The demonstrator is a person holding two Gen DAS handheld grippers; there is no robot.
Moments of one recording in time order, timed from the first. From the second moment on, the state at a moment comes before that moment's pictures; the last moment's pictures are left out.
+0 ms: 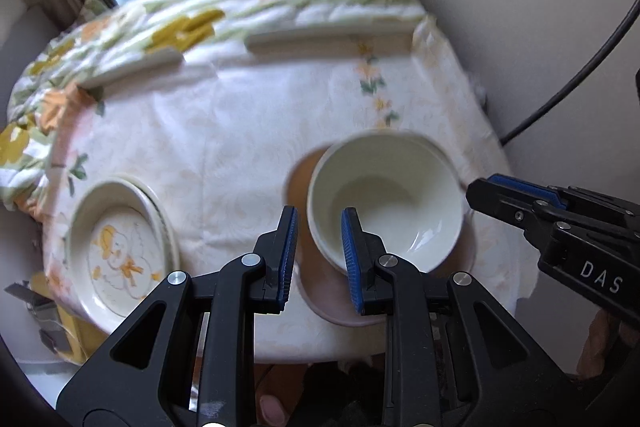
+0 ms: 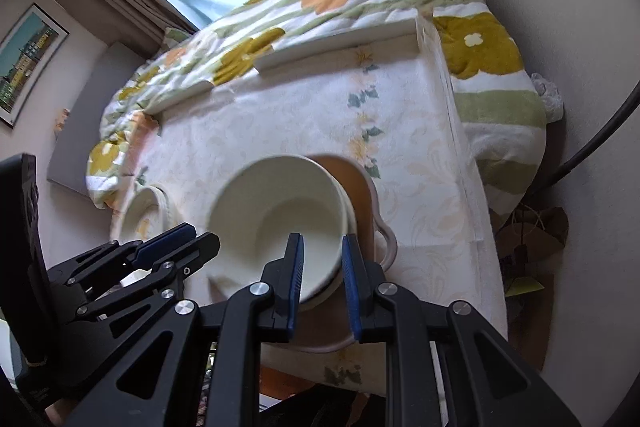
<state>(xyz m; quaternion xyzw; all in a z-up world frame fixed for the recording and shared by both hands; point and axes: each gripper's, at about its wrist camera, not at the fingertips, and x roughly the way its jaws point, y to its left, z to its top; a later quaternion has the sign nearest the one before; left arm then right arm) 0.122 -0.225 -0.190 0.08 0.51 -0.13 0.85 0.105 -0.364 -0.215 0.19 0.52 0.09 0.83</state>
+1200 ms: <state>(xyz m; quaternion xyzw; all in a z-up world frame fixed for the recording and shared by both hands) 0.148 -0.204 -0.284 0.12 0.66 -0.22 0.71 0.116 -0.357 -0.279 0.04 0.67 0.09 0.74</state>
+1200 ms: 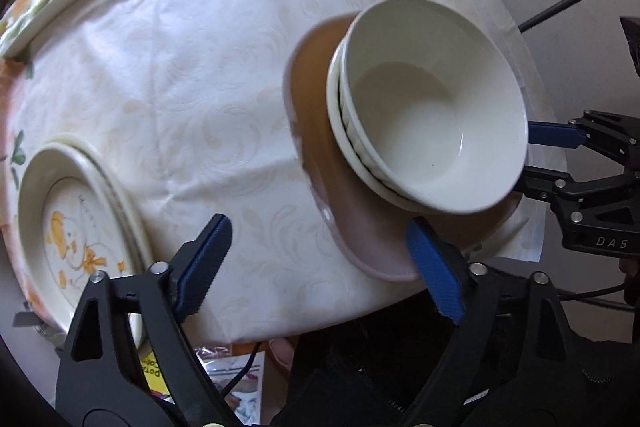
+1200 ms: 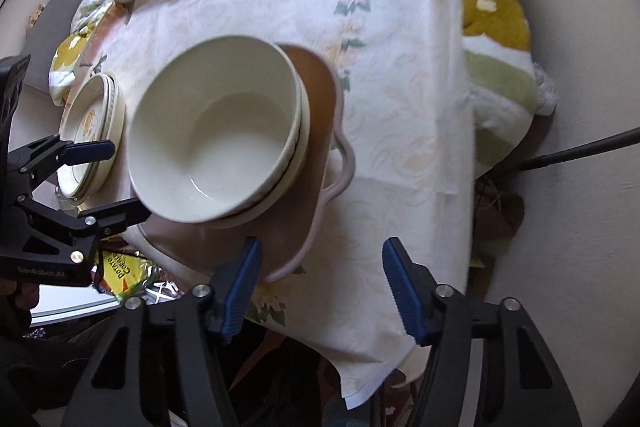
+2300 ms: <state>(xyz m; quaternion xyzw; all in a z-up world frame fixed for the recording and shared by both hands) 0.132 -0.217 -0.267 0.15 0.59 -0.25 0.75 0.130 -0.344 -0.288 0.02 0.60 0.15 0.78</state>
